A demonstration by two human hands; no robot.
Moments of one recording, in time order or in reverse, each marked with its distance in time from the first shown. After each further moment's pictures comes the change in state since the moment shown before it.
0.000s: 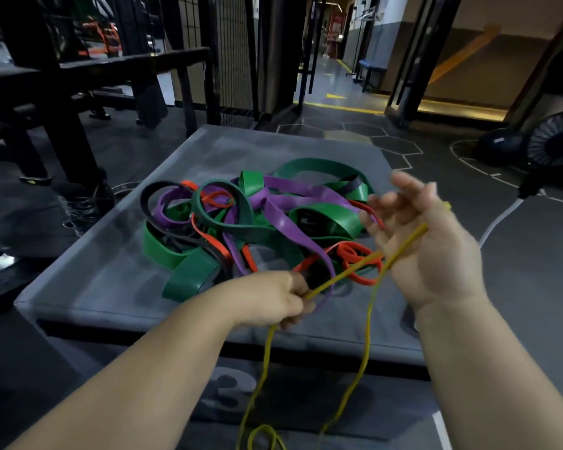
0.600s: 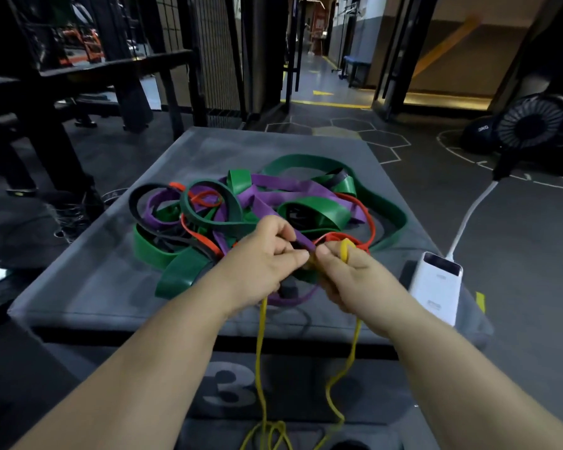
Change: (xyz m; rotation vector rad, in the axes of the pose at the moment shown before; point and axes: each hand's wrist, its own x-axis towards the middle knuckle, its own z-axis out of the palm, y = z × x) left_hand -0.006 0.012 0.000 -0.316 0.406 0.273; right_hand -0.035 0.032 -0.008 -0.860 -0.273 0.194
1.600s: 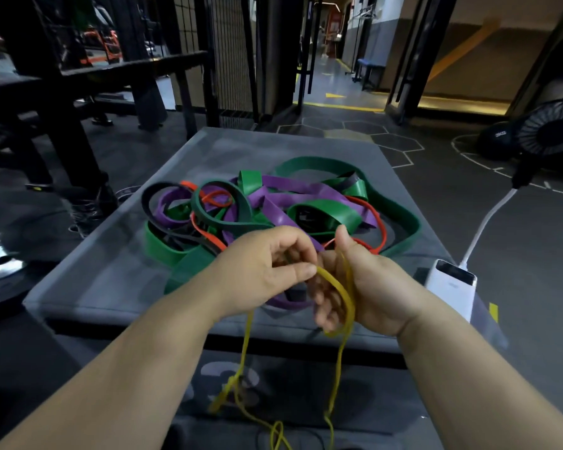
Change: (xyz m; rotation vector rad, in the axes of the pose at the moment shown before) left_hand -0.015 0.013 -0.016 0.177 -0.075 0.152; right_hand 0.006 -0.013 -0.007 0.512 -0.431 0.247
